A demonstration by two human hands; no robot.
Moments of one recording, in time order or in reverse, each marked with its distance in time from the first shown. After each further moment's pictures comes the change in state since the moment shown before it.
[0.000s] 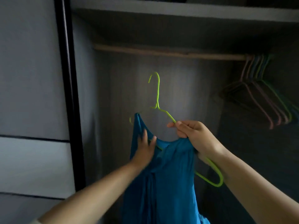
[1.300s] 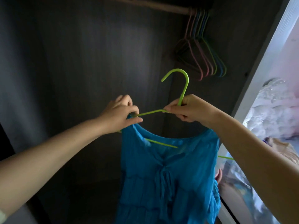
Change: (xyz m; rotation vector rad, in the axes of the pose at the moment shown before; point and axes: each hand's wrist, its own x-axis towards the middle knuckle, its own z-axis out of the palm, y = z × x) left_hand -0.038 0.048 0.045 0.815 -0.302 0.693; right_hand -0.079 0.011 -0.125 -0.420 -0.077 0.265
